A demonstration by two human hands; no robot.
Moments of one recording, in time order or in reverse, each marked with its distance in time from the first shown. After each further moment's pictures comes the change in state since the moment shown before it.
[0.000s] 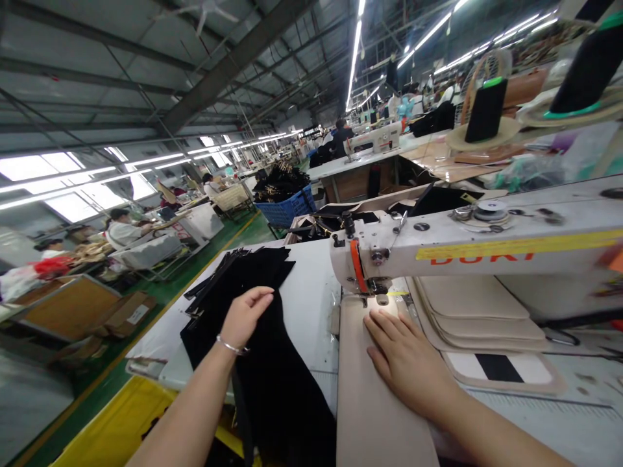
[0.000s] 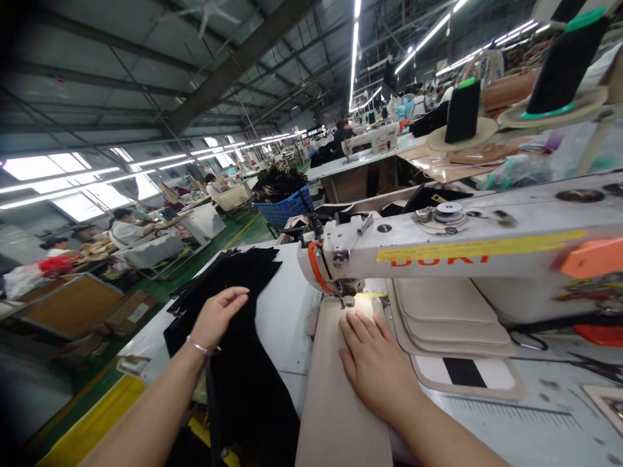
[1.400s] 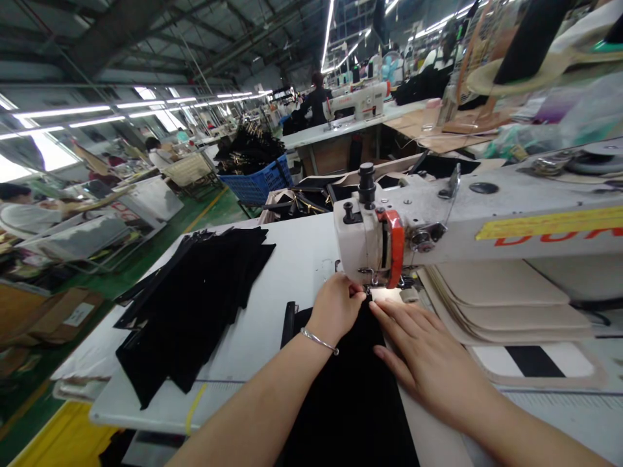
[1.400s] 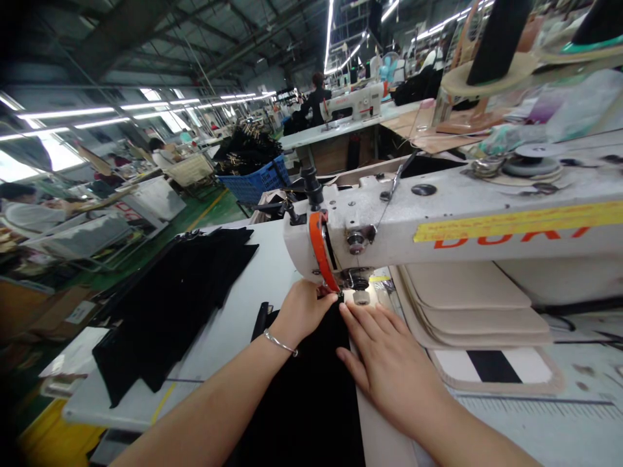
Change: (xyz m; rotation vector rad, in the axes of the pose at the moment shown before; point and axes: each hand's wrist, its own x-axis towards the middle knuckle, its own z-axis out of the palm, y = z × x) left_hand 0.024 0.077 0.174 0.081 -0.310 0.242; right_hand 0.005 -0.001 -0.008 -0.011 -0.085 0.066
